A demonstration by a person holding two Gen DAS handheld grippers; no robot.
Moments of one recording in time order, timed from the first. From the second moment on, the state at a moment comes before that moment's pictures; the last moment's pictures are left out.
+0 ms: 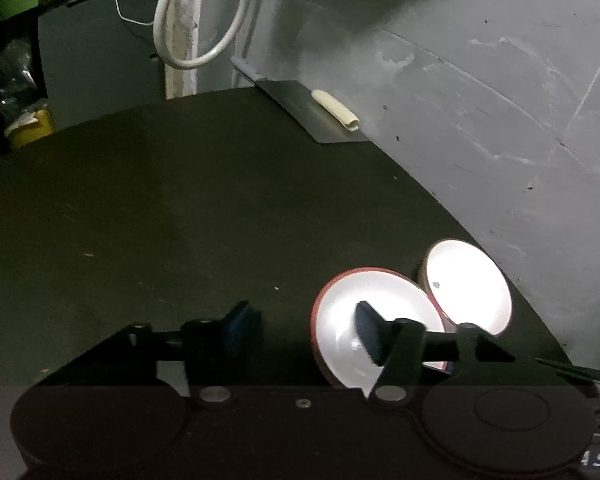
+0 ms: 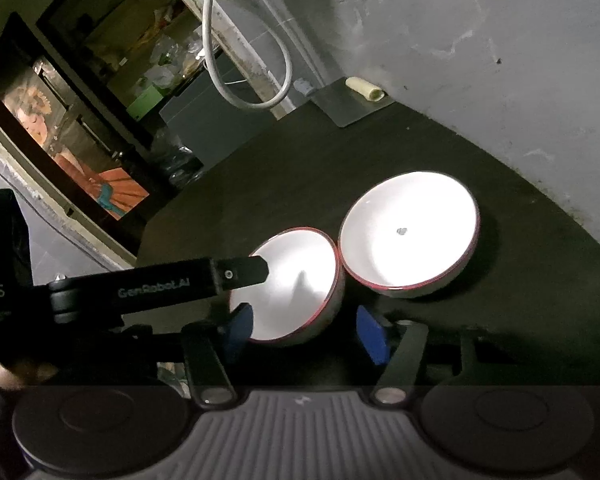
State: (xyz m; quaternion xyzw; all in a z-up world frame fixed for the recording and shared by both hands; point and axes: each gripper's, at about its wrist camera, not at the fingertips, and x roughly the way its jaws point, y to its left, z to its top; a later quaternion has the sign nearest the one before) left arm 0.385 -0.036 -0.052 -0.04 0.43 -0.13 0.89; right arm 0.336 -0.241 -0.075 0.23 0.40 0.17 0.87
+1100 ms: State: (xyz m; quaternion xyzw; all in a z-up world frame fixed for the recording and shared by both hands) left arm 0.335 -0.018 -0.017 -0.06 0.41 -0.15 0.90; right arm 0.291 -0.229 -0.043 0.22 0.38 0.19 0.88
